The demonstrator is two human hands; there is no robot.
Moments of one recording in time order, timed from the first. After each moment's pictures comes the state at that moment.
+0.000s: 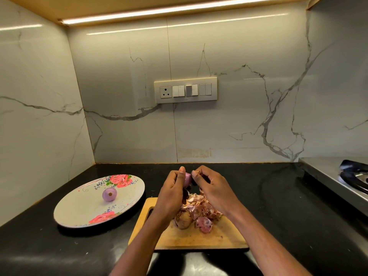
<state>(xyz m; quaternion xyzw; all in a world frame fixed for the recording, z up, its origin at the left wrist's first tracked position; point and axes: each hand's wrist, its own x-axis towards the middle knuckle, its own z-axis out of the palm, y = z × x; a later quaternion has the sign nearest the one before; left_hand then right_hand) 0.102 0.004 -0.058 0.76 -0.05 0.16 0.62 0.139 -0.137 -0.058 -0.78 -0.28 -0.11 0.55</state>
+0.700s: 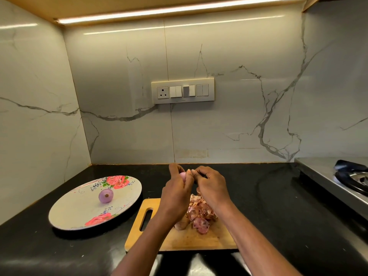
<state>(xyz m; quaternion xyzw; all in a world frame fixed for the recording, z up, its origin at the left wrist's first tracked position) 0.103 -0.012 -0.046 0.85 -0.07 0.26 0.45 0.154 -0.120 -0.062 -0.80 -0.14 -0.17 0.56</state>
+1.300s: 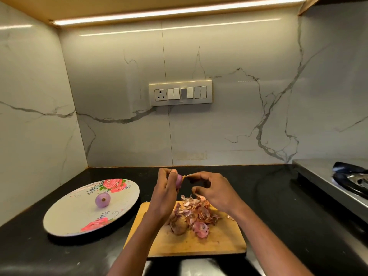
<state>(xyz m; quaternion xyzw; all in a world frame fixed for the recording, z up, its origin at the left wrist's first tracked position) 0.099 0.007 -0.042 0.78 -0.05 0.20 0.60 0.154 -0.152 -0.055 -0.84 -0.26 -0.10 0.47</state>
